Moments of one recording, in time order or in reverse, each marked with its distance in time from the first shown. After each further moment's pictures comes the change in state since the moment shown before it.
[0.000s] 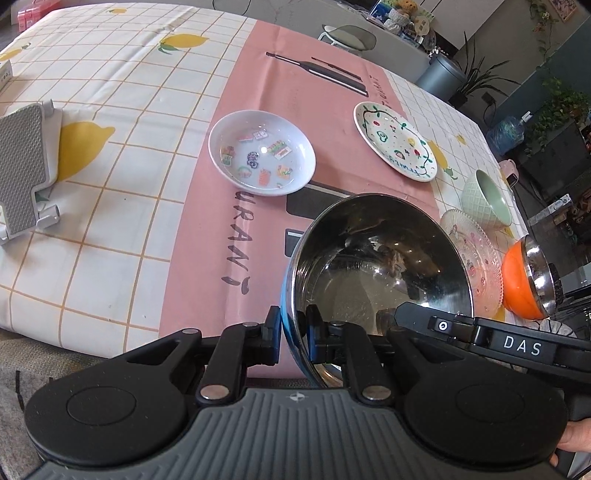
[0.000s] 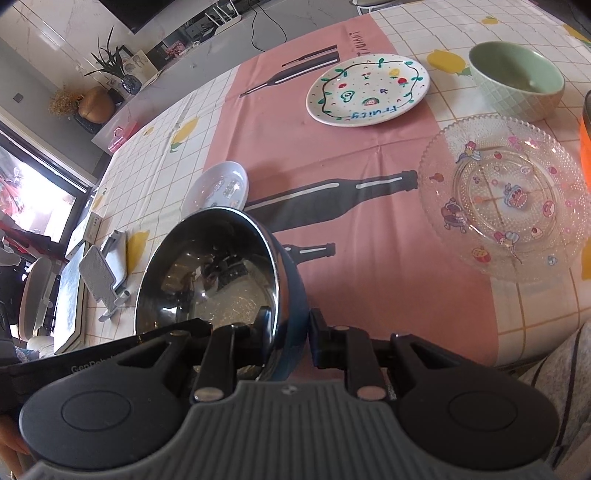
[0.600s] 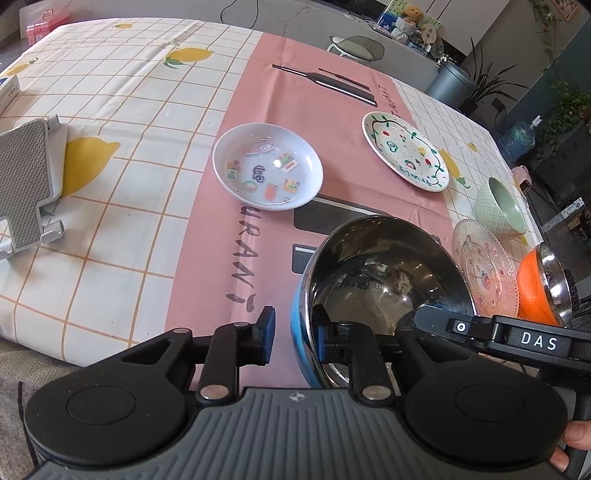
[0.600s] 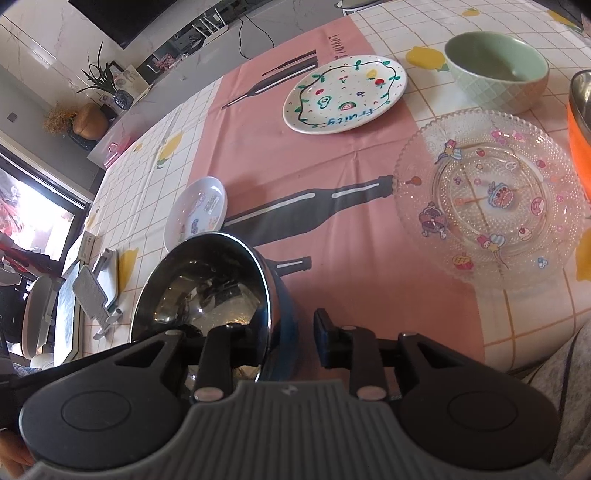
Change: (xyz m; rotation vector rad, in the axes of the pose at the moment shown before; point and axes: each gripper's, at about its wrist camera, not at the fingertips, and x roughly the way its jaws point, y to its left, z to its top) left arm 0.005 -0.007 0.002 0.007 -0.054 0.058; right arm 0.001 -0.020 0.005 0.052 -0.025 0.014
